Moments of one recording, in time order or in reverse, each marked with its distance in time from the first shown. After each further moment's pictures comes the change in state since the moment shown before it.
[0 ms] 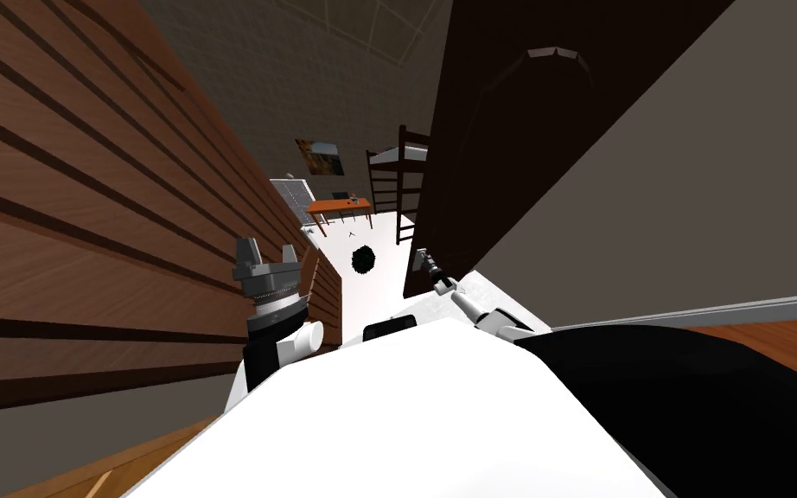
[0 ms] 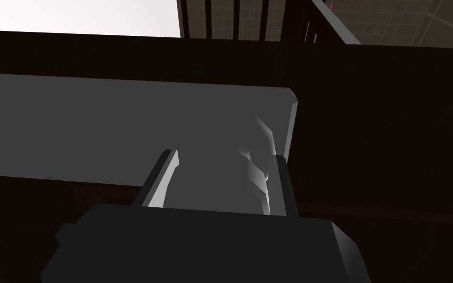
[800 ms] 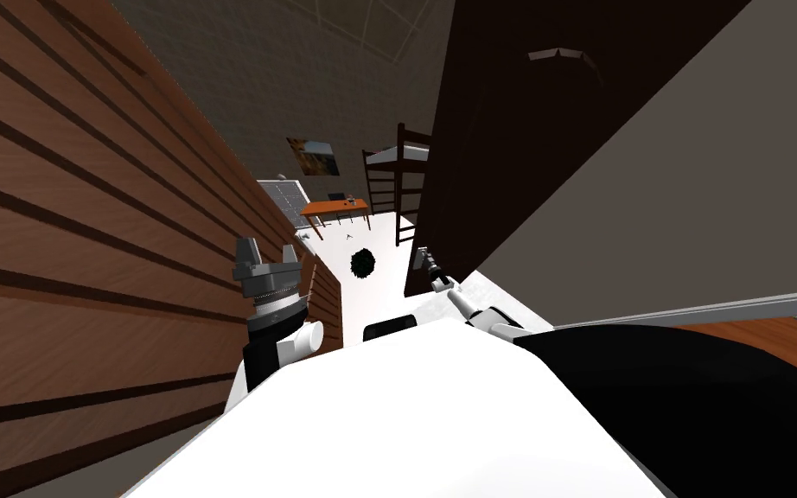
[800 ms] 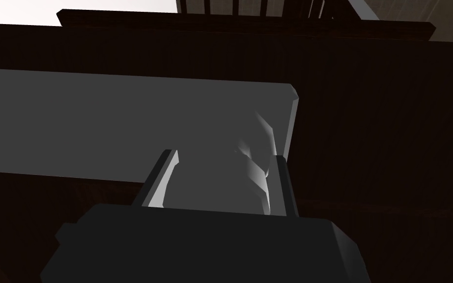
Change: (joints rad) arm -0.044 0.066 -0.086 0.060 0.008 0.027 0.062
